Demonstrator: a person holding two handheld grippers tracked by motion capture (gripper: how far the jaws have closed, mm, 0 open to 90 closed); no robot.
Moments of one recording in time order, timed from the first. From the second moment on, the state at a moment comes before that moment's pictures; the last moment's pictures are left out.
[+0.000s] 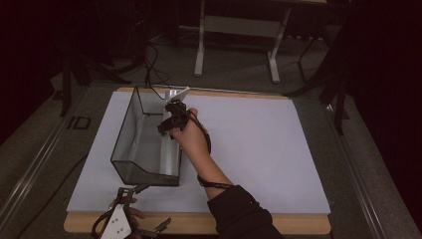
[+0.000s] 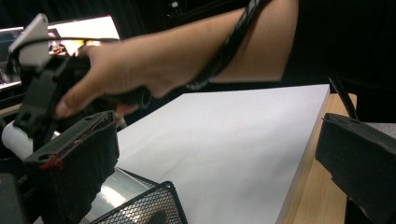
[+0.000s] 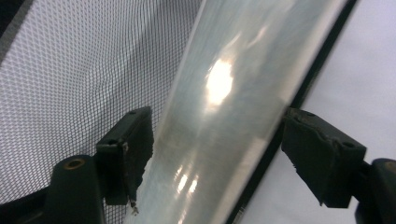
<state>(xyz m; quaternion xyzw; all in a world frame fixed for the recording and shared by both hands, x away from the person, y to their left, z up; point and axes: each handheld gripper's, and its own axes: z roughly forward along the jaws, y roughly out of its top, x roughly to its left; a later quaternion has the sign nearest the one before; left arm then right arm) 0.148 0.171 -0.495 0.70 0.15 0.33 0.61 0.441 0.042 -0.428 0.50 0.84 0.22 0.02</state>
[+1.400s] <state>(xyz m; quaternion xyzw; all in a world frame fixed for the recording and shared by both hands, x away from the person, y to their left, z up) 0.151 0.162 -0.498 0.71 0.16 0.32 0.61 0.368 -0.095 -0.415 0.39 0.86 0.30 0.09</state>
